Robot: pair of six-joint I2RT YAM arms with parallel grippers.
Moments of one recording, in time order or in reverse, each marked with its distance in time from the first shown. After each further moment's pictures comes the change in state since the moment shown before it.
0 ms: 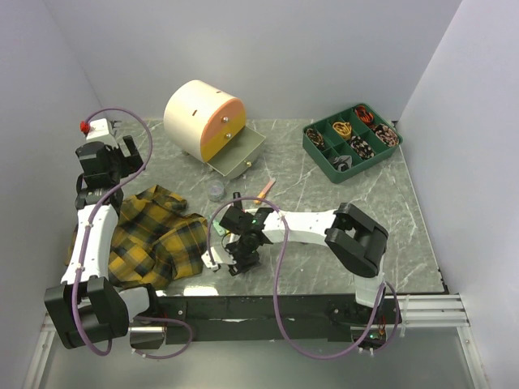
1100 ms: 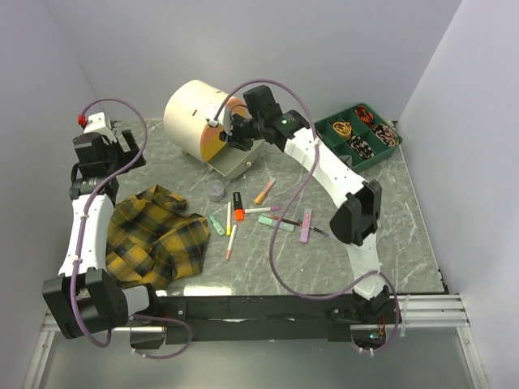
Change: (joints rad) left arm 0.014 0.062 0.125 -0.136 0.078 -0.058; right arm -0.401 0.193 0.988 -0.148 0.029 0.205
